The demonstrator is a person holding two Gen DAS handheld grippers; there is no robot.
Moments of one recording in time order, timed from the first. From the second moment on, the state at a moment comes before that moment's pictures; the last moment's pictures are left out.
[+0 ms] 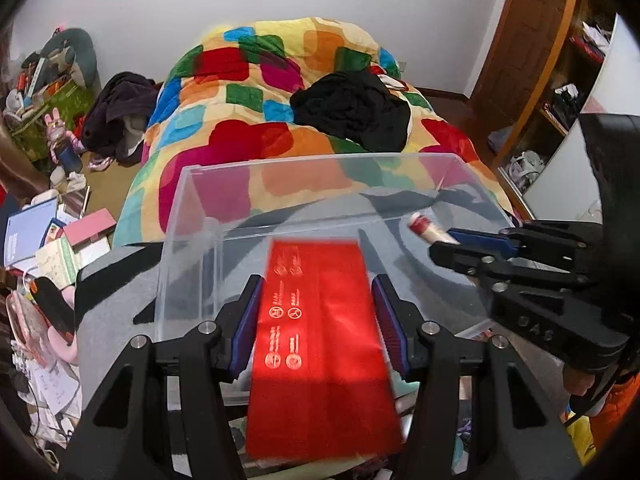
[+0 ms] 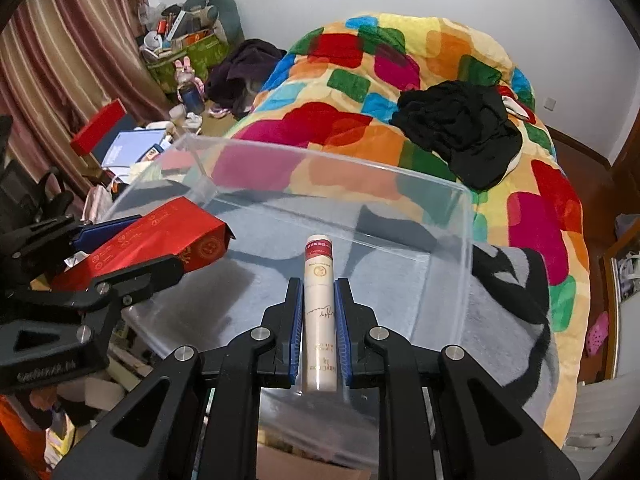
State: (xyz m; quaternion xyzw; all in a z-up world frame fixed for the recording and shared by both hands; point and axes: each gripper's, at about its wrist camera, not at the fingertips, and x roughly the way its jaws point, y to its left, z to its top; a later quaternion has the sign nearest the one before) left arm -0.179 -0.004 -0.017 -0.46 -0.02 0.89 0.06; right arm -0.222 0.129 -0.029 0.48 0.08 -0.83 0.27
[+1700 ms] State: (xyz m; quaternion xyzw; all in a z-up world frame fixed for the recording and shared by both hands) left arm -0.040 -0.017 -0.055 -0.45 -0.05 0.89 0.04; right arm -0.105 0.129 -0.043 0.46 0.13 -0.82 0.32
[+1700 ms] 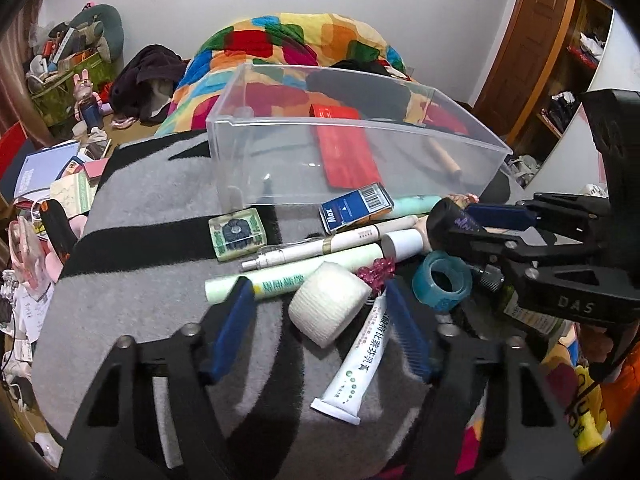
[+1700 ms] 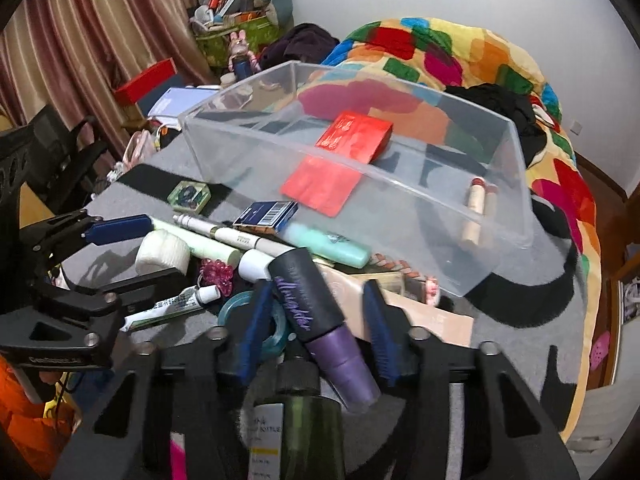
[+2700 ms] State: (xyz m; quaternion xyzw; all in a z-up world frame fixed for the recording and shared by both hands) left arm -0.062 -0.044 0.021 -0.34 -0.10 0.93 0.02; right arm -0.106 0.179 0.045 0.34 0.02 -0.90 0.28
